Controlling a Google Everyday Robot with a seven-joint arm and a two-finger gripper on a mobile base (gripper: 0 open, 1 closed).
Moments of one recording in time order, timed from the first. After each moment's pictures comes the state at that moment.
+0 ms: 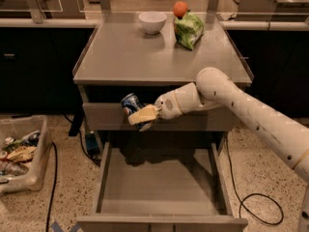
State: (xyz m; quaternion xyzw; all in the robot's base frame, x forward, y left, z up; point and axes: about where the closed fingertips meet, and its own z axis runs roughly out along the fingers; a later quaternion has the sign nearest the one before) arm 0.613 0.034 0.722 -0.33 0.79 0.47 0.21
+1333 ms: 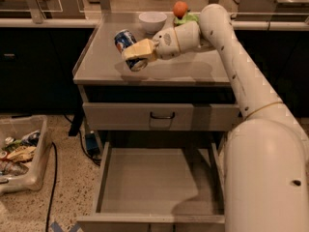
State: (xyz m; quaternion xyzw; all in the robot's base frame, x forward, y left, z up) arm 0.718 0.047 0.887 -0.31 0.76 0.53 0.22
